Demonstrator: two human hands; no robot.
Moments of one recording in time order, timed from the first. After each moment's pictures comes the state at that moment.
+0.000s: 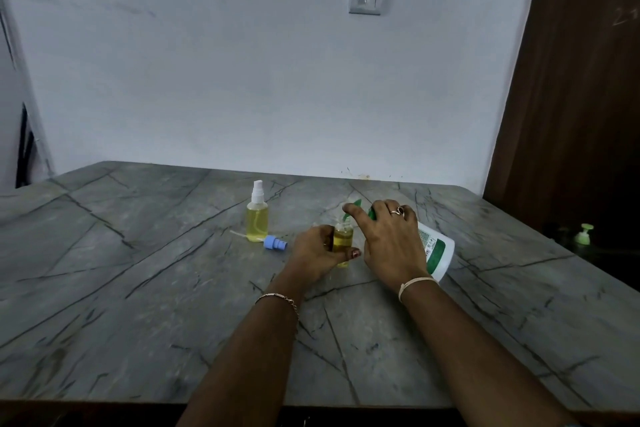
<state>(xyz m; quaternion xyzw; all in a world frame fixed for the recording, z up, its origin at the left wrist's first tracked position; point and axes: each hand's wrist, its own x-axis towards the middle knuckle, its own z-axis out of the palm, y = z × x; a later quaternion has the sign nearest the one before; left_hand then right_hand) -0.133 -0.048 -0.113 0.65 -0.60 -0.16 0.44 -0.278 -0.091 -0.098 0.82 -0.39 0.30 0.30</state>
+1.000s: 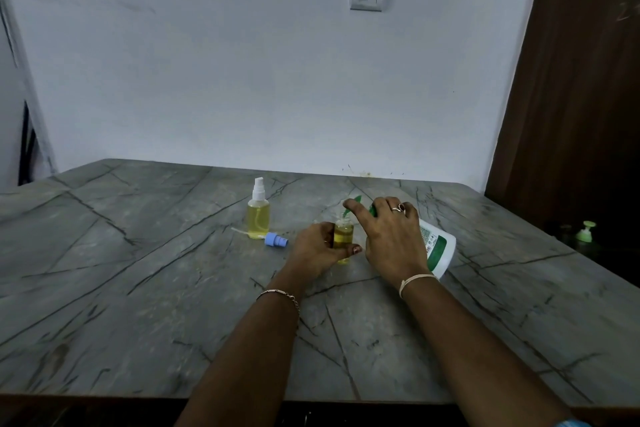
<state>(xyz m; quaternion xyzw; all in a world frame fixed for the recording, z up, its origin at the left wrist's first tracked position) -0.135 -0.047 -0.111 0.66 -0.60 -0.15 0.43 -0.278 -0.092 -0.099 0.82 -0.39 0.30 0.30</state>
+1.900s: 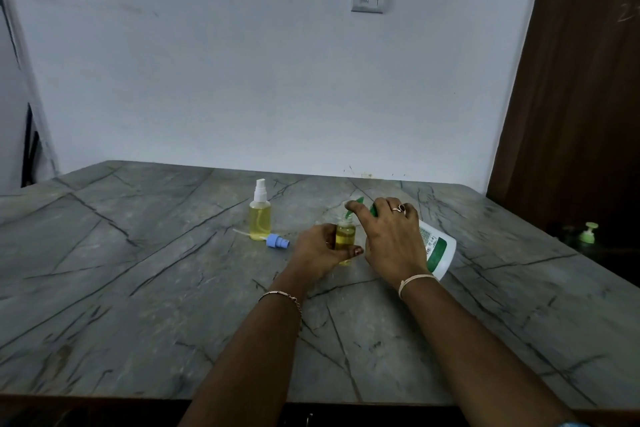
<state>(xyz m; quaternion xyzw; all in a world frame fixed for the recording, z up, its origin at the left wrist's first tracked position) -0.135 -0.046 -0.111 0.65 -0.60 -0.16 0.44 -0.275 -0.089 -0.095 0.82 -0.40 0.29 0.28</state>
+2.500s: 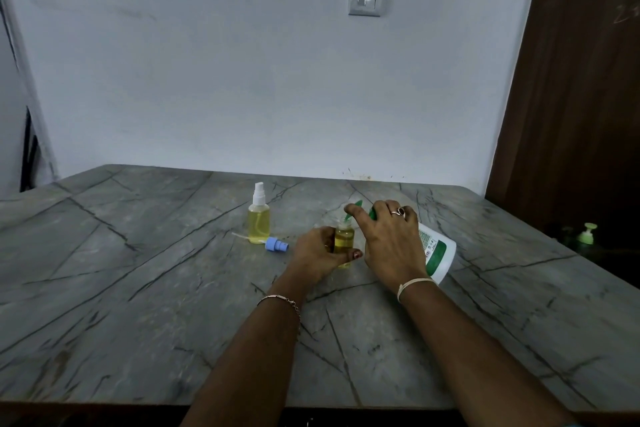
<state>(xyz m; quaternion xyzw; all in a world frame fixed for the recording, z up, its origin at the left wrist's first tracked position) -0.134 -0.047 -0.112 0.66 -0.60 -0.15 0.44 -0.275 -0.089 -0.097 0.82 -0.41 0.29 0.29</state>
